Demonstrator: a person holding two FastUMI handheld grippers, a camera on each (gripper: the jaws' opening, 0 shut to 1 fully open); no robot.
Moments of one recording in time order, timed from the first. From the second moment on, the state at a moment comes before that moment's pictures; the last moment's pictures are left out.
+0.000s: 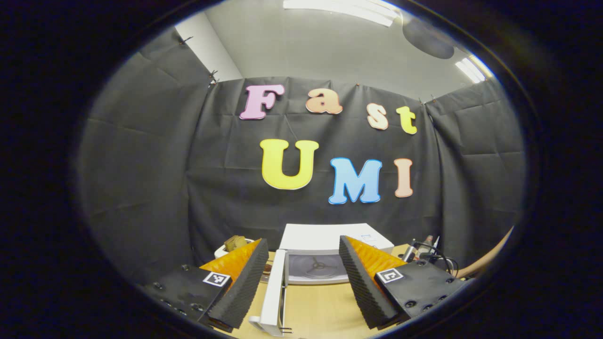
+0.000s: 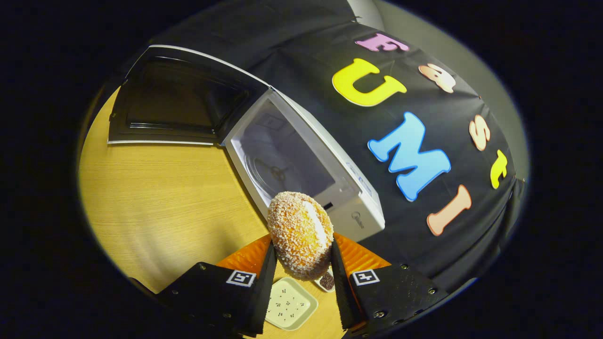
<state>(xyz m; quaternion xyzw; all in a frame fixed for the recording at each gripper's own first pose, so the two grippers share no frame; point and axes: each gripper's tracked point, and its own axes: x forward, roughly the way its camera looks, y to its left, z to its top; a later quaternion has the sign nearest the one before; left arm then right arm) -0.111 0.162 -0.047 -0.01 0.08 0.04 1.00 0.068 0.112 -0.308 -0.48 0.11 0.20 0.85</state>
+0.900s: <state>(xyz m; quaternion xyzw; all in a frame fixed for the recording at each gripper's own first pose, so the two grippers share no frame) -0.186 0.224 -0.050 0.01 0.12 0.15 0.98 0.172 0.209 -0.362 -0.64 0.01 0.19 0.74</state>
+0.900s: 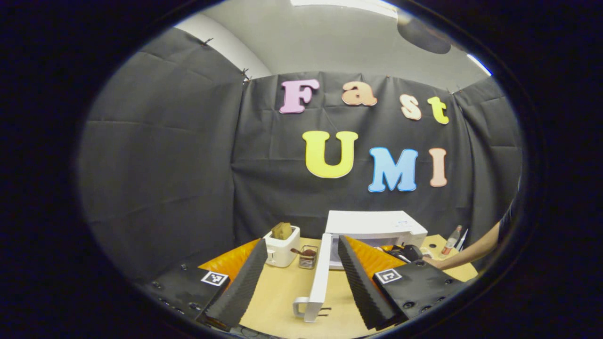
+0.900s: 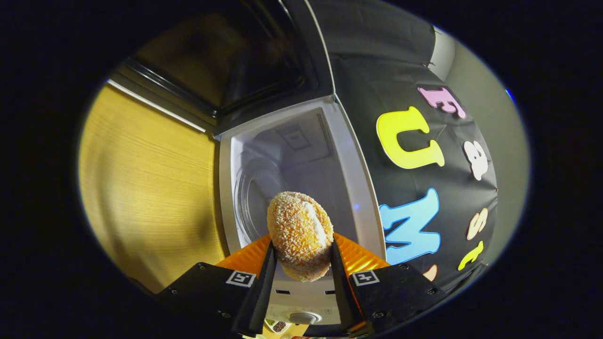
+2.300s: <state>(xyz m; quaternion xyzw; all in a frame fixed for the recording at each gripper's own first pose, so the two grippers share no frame) -0.157 0.199 -0.062 0.03 0.15 0.14 0.98 0.171 0.200 -0.387 -0.54 0.11 0.22 0.81</state>
